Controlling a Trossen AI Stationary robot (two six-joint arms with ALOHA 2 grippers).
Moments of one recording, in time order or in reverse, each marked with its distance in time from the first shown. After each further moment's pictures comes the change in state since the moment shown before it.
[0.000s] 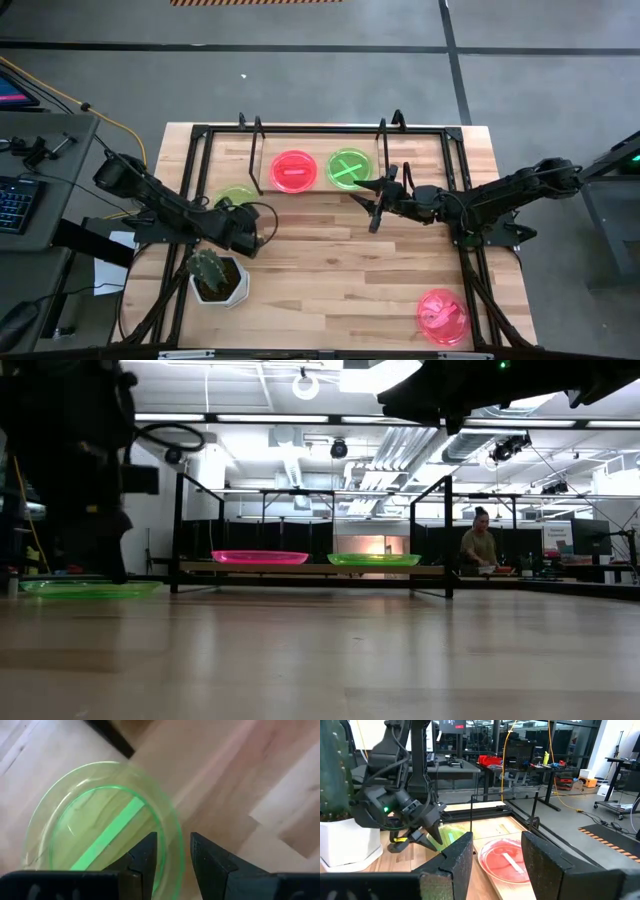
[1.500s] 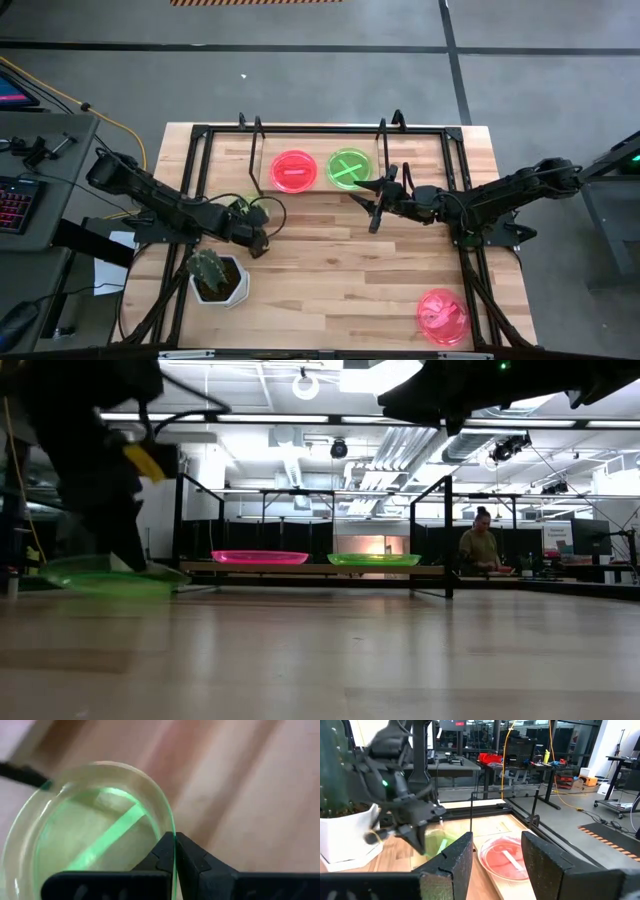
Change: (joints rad) left arm 0.053 -0.082 0.029 0.181 0.193 0.275; right arm 0.000 0.000 0.000 -0.011 -0.001 0.000
